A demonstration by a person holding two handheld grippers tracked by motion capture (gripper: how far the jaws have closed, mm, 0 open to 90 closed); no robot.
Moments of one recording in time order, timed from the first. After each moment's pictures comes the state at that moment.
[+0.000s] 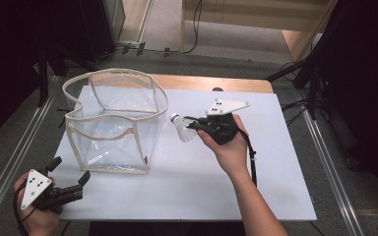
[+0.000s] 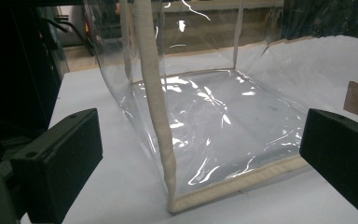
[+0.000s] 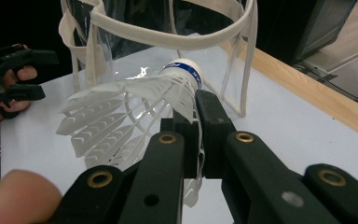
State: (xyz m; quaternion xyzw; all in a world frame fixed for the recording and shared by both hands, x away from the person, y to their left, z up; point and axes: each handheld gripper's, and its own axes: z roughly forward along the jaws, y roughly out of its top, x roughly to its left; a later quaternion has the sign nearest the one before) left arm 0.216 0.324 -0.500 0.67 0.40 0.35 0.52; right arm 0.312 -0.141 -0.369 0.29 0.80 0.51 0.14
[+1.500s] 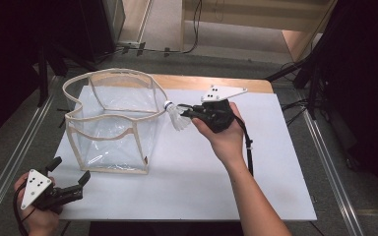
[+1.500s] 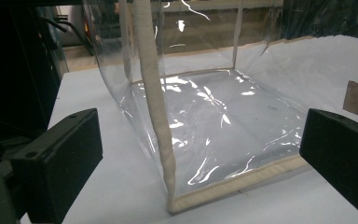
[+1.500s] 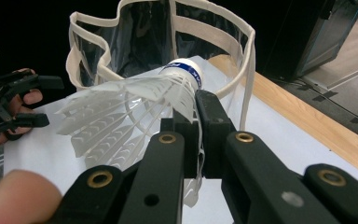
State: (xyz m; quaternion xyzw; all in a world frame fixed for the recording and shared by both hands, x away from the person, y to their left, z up) left arm 0.216 0.324 -0.501 0.67 0.40 0.35 0.52; right arm 0.327 -0.129 -0.340 0.27 0.79 0.52 0.15
